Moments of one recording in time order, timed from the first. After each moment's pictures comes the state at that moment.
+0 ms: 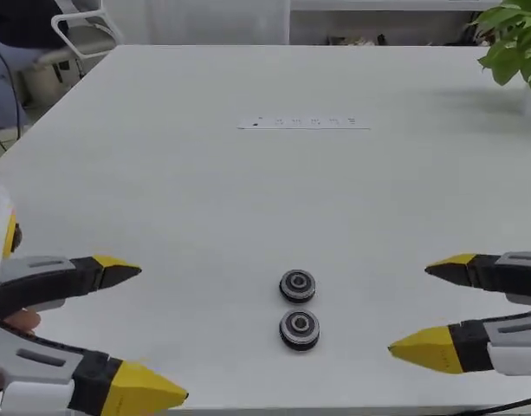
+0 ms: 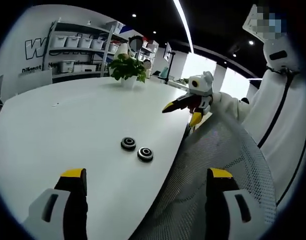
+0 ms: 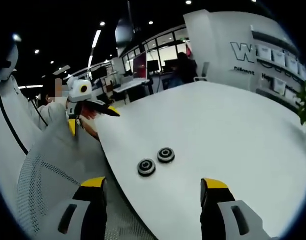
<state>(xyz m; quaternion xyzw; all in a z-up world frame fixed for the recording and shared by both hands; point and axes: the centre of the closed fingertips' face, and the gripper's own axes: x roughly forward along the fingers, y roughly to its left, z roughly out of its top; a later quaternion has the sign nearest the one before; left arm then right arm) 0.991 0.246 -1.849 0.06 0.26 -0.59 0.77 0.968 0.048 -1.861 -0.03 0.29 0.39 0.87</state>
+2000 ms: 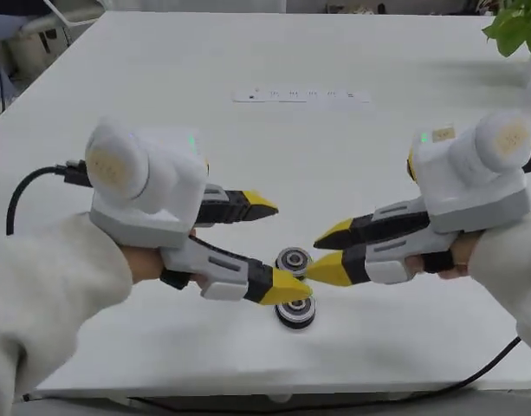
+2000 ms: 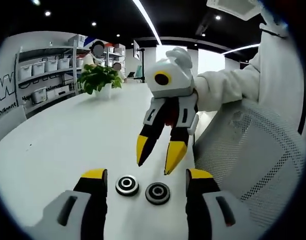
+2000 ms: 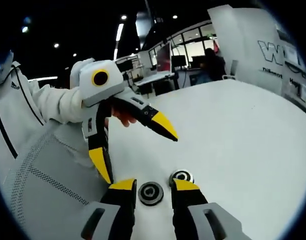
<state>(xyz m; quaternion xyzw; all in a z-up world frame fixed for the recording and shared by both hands) 1.025 0.120 -1.883 0.16 0.17 -0.66 0.71 1.015 0.118 -1.905 -0.04 0.32 0.51 0.80</state>
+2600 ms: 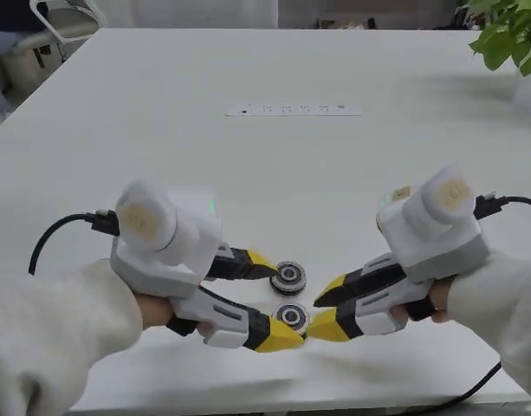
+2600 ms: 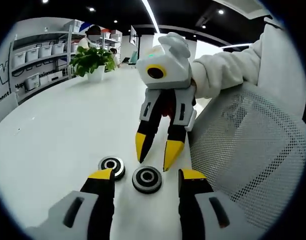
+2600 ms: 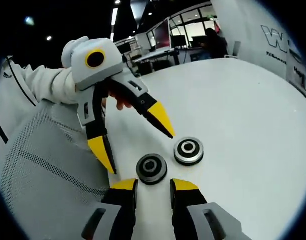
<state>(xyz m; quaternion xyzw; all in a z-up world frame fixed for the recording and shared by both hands) 1.013 0.122 -1.924 0.17 0.23 -0.67 0.68 0.998 0.112 -1.953 -0.08 0.39 0.50 0.77</state>
